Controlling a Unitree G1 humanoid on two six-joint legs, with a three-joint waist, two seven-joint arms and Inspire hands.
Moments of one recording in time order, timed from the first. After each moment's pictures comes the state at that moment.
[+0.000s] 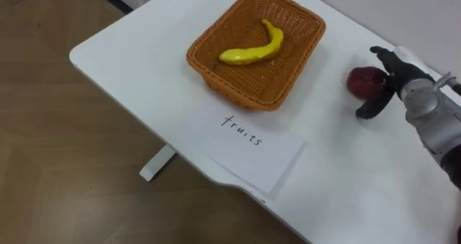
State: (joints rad) left arm 0.17 0.39 -0.01 1.00 -0.33 0.18 0.03; right arm -0.70 -0.65 0.49 0.86 -0.11 0.23 -0.04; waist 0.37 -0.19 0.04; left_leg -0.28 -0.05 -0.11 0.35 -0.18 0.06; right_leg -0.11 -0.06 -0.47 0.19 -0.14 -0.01
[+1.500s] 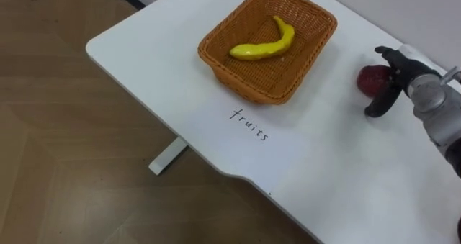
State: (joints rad) left arm 0.17 0.40 -0.03 0.98 -0.30 0.15 0.01; right arm -0.75 -0.66 0.49 0.95 -0.18 0.19 0.01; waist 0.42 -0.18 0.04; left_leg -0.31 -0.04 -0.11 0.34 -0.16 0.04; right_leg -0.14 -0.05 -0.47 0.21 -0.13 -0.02
